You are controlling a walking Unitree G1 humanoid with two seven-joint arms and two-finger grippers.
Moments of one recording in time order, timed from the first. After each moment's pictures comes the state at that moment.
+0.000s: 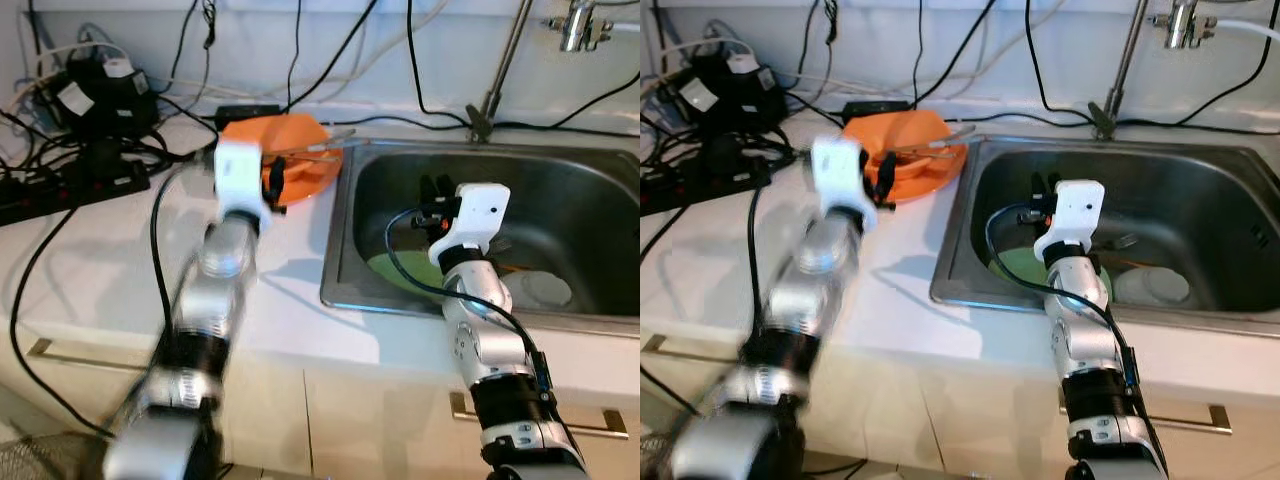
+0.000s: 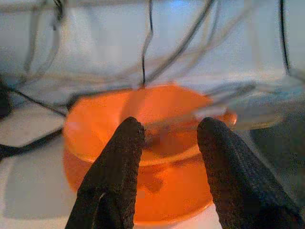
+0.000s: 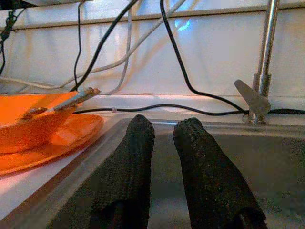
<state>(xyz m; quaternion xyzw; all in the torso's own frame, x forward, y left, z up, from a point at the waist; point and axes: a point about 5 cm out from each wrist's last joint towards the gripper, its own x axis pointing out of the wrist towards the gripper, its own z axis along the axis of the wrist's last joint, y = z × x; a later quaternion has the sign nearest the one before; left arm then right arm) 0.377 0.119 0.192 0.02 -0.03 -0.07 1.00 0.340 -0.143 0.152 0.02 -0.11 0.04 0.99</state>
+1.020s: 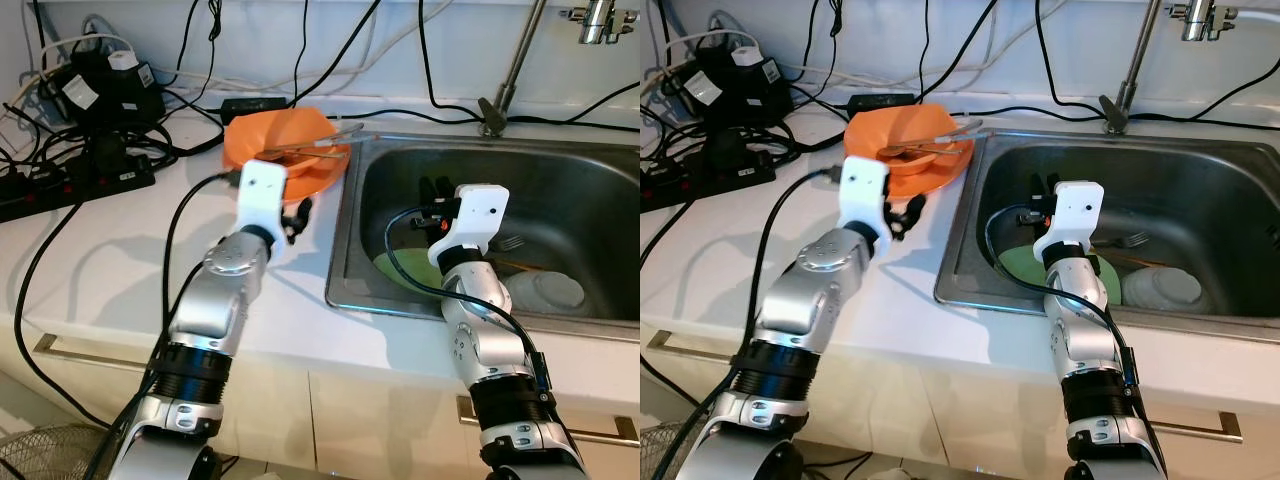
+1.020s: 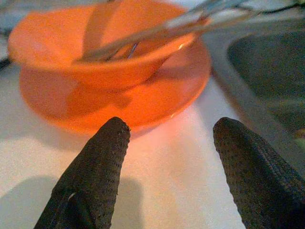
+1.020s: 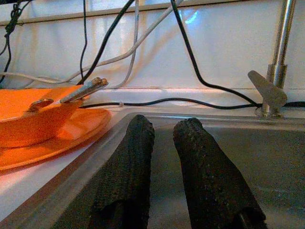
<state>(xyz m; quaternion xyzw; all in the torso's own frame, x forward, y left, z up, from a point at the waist) 0.349 0.104 0.168 0.01 0.10 -0.12 0.99 0.340 -0.141 0.151 0.02 -0.11 0.05 0.99</state>
